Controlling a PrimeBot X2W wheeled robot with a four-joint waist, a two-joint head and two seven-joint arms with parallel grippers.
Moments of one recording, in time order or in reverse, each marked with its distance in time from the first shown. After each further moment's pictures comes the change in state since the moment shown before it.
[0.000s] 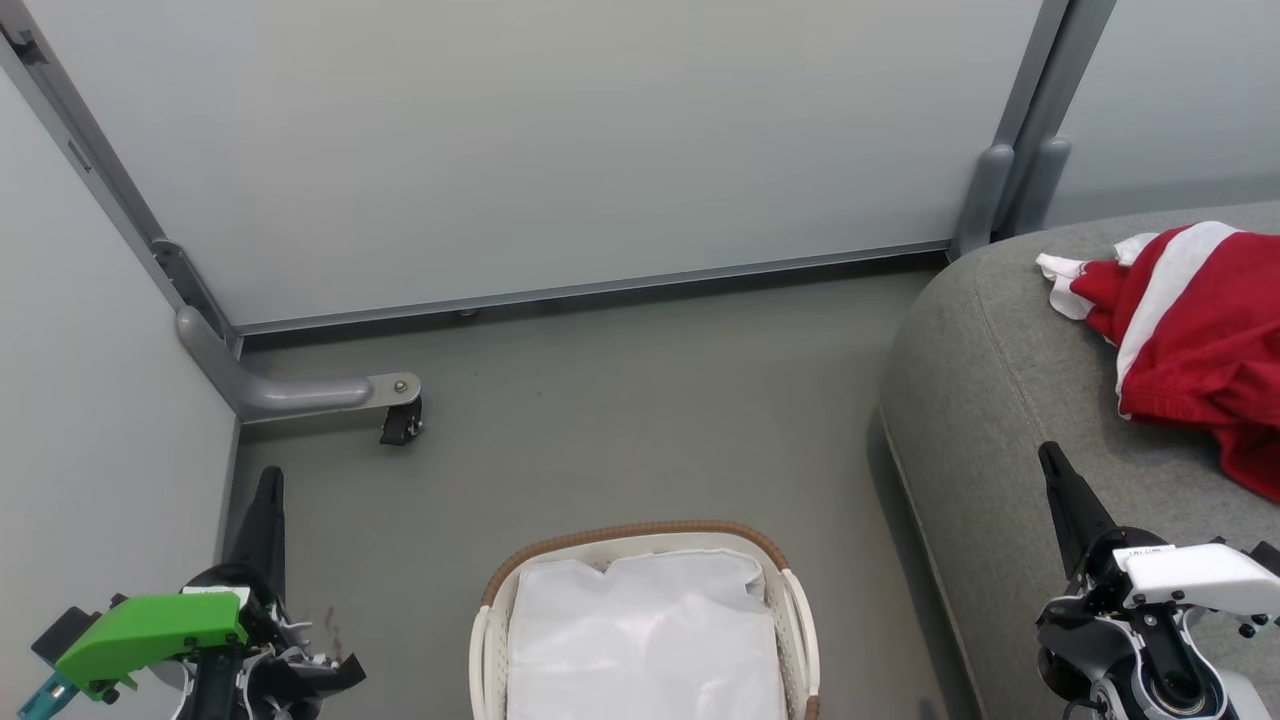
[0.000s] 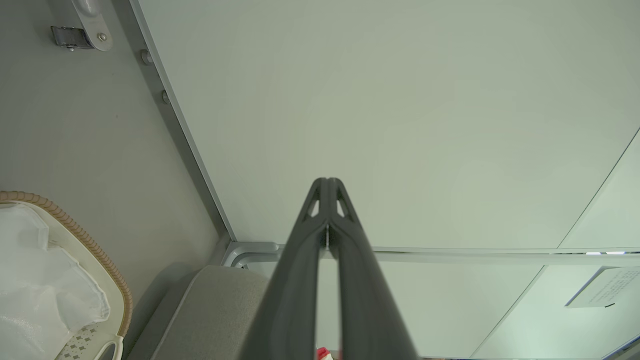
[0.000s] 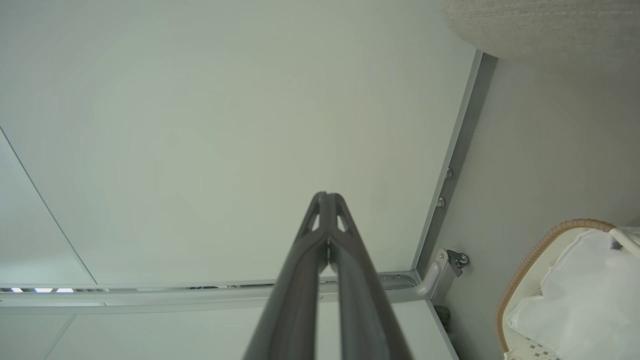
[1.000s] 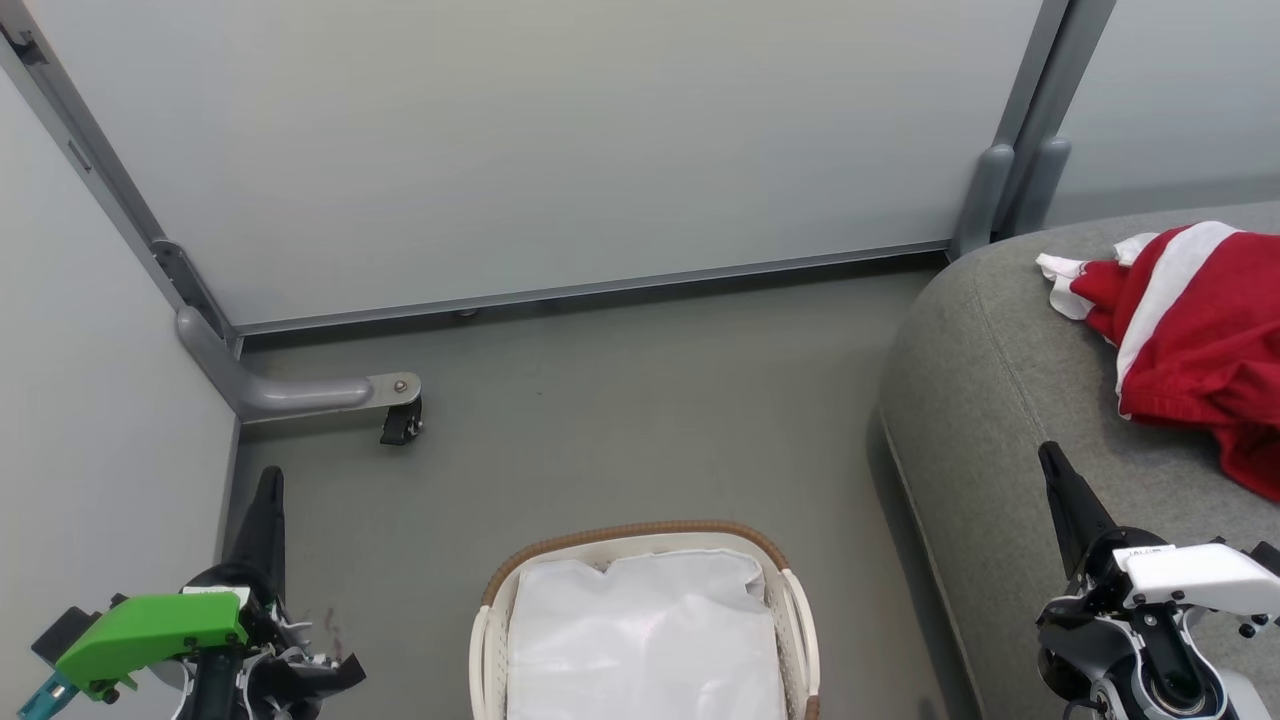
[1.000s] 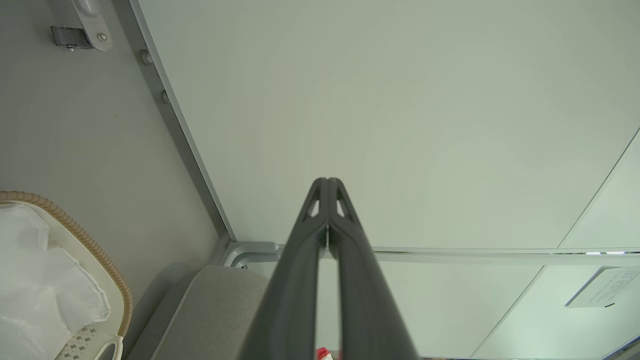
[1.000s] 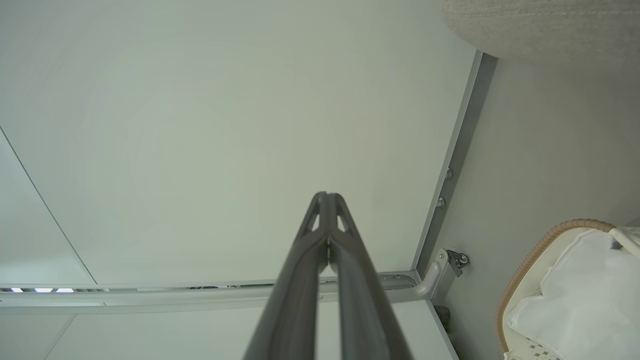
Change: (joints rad) left arm 0.000 0.000 0.000 0.000 0.000 0.000 0.000; right arm 0.000 0.000 0.000 0.000 0.000 0.000 0.000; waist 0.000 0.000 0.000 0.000
